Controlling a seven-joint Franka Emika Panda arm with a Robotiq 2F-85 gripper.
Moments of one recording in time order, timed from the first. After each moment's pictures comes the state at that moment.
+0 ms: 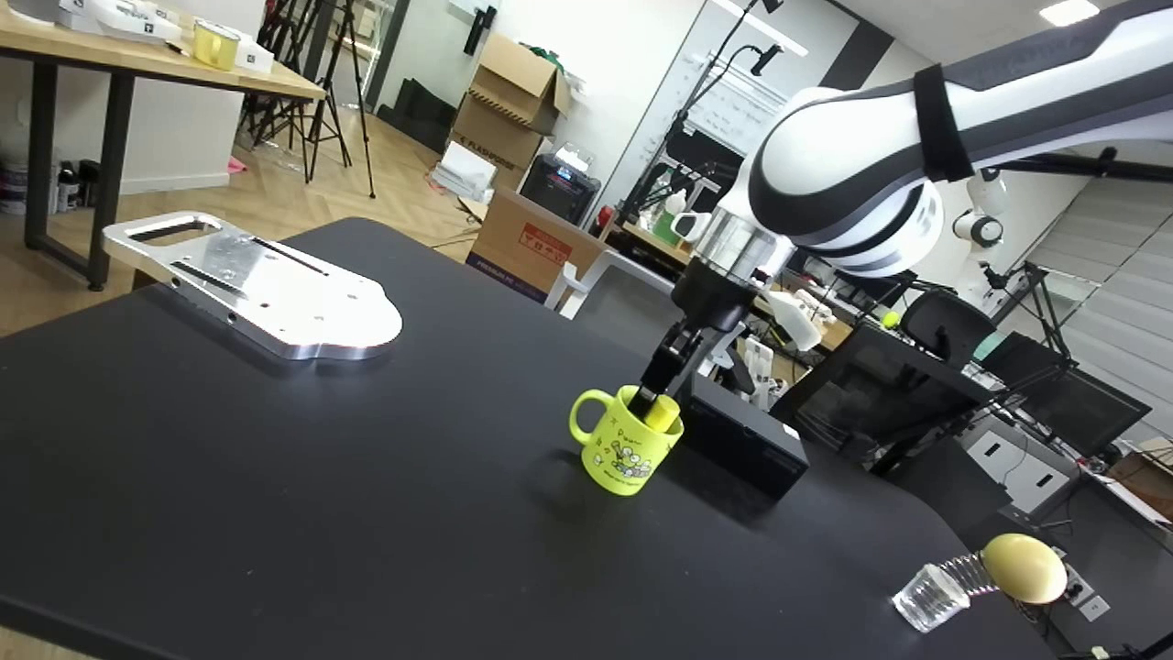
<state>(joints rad) 0.37 0.64 0.33 -1.74 -0.22 2.31 -0.61</state>
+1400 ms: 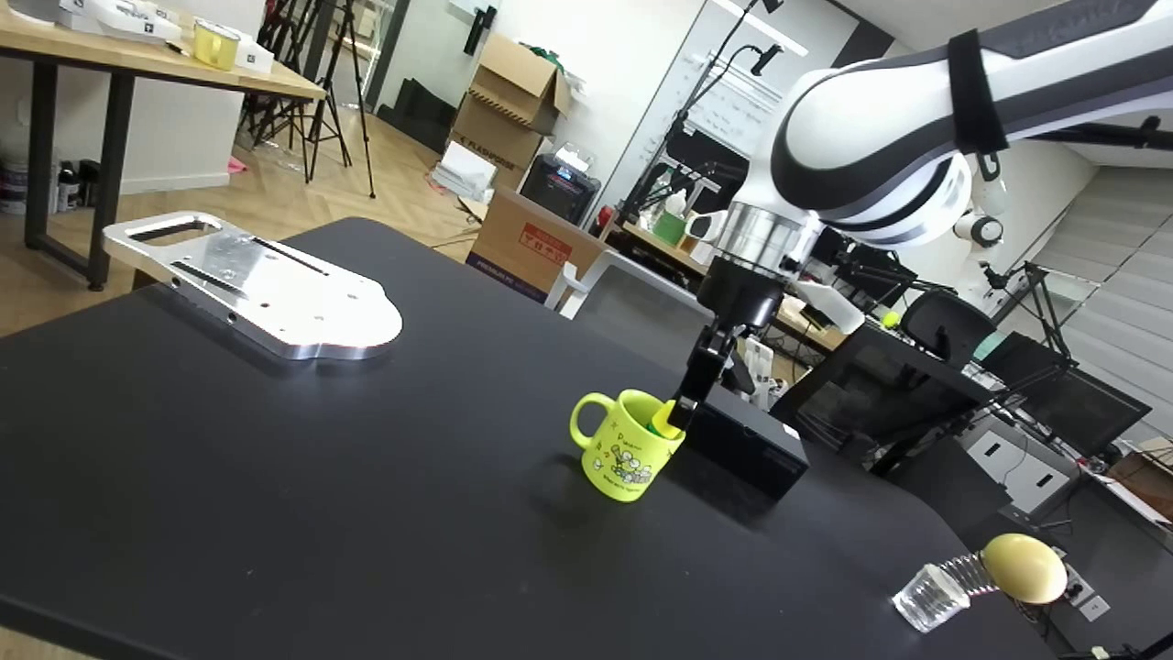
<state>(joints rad) 0.37 0.59 0.32 -1.75 -0.26 2.14 -0.61</state>
